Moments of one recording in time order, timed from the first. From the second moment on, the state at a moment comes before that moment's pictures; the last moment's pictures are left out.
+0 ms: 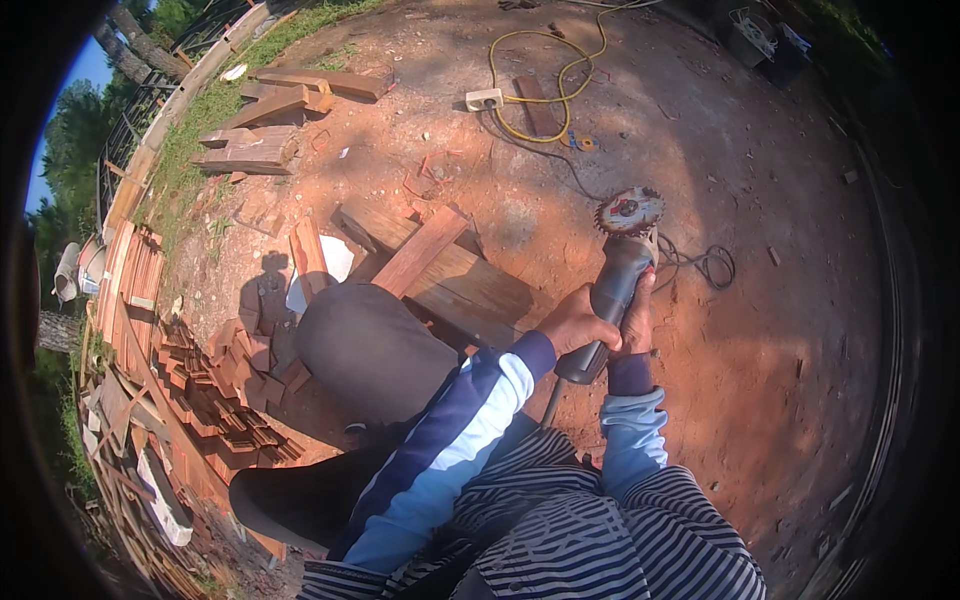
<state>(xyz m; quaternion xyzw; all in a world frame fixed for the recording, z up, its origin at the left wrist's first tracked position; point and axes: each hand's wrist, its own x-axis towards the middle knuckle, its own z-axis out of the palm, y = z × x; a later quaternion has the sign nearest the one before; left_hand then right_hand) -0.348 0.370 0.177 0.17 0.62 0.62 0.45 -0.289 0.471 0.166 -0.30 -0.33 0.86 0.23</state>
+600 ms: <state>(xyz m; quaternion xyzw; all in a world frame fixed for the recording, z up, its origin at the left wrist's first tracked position) -0.357 0.378 0.178 0.15 0.55 0.66 0.50 -0.299 0.489 0.164 -0.32 -0.38 0.85 0.18</state>
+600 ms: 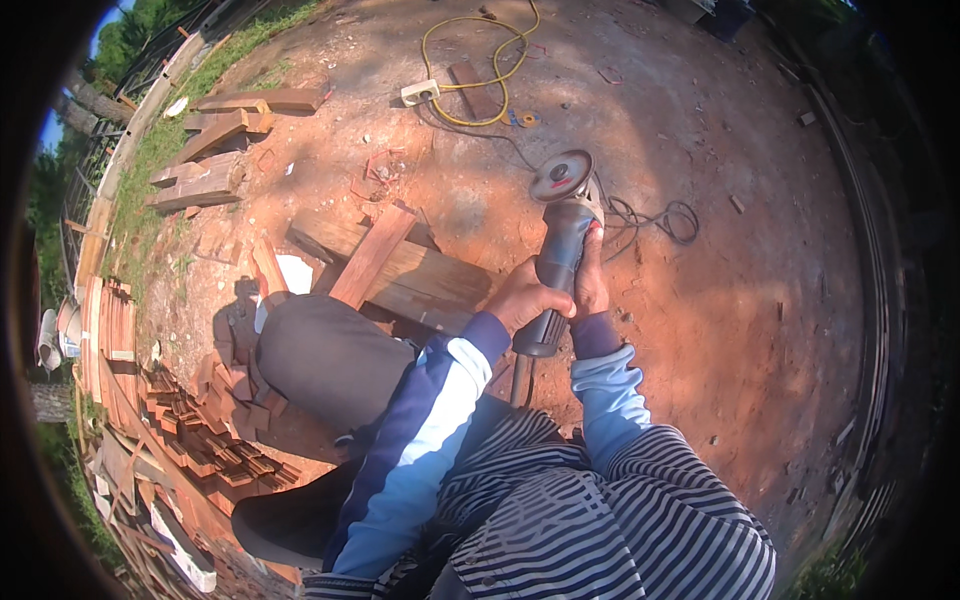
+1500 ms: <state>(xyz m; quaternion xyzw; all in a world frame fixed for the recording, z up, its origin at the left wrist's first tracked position) -0.357 0.359 0.207 0.15 0.75 0.54 0.36 -0.321 0.477 0.202 -0.35 -0.54 0.77 0.03</state>
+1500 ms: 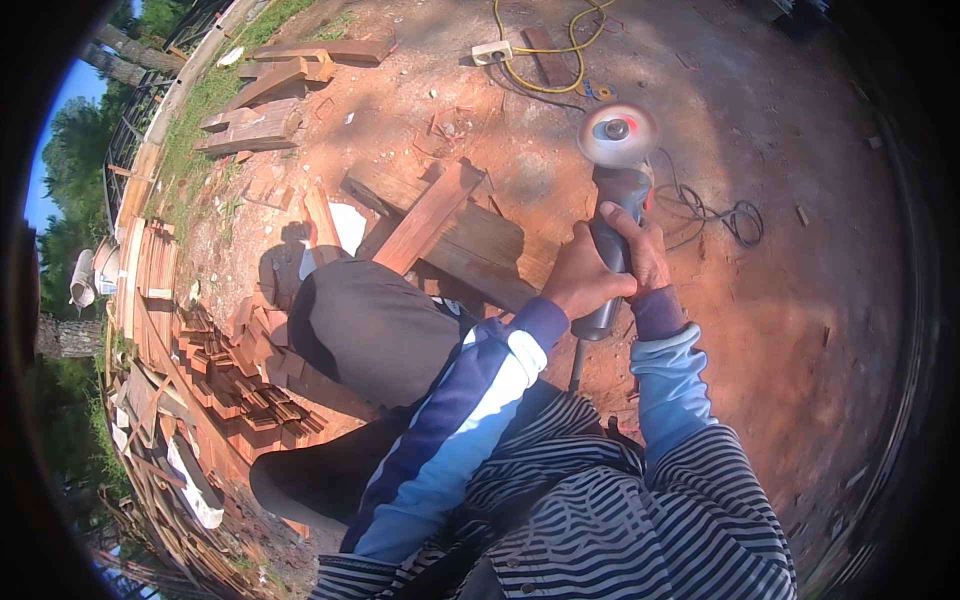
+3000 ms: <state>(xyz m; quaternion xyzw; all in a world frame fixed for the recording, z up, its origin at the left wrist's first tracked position) -0.508 0.167 0.021 0.14 0.98 0.11 0.04 -0.464 0.431 0.131 -0.17 -0.87 0.44 -0.11</state>
